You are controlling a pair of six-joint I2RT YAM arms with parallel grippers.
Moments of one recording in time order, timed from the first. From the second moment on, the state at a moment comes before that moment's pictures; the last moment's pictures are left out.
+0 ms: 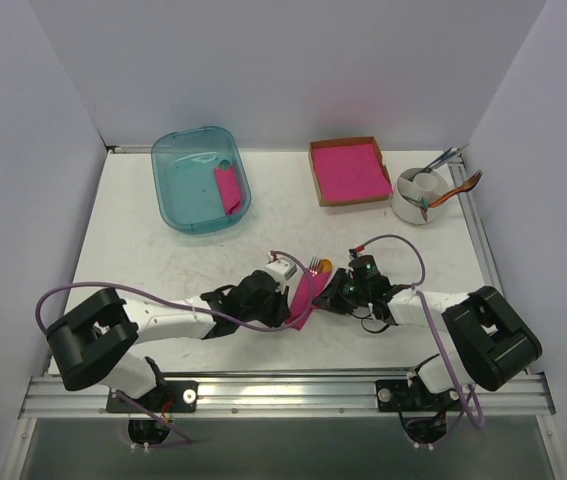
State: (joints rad) left arm -1.00 1.46 0.62 0.15 -0.04 -0.50; right arm 0.54 1.42 0.38 0.23 -0.28 0.97
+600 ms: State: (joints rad) left arm -1.23 1.51 0.69 0.08 -0.24 -0.45; right arm 0.54 1.43 0.38 0.25 -0.28 0.97
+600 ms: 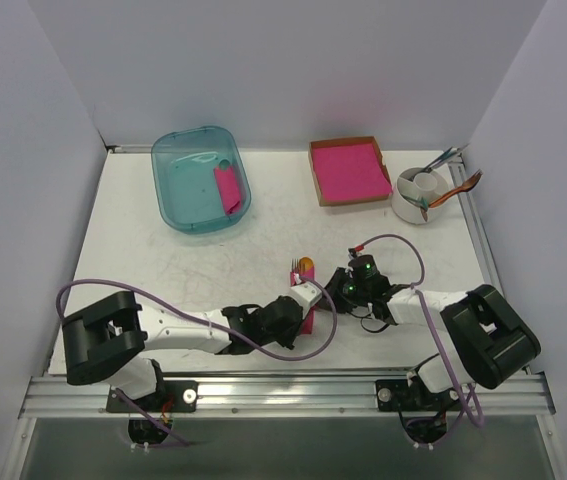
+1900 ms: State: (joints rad) left arm -1.01 1.52 0.82 -0.03 -0.14 -0.49; right arm 0.62 1.20 0.25 0.15 -0.14 1.00
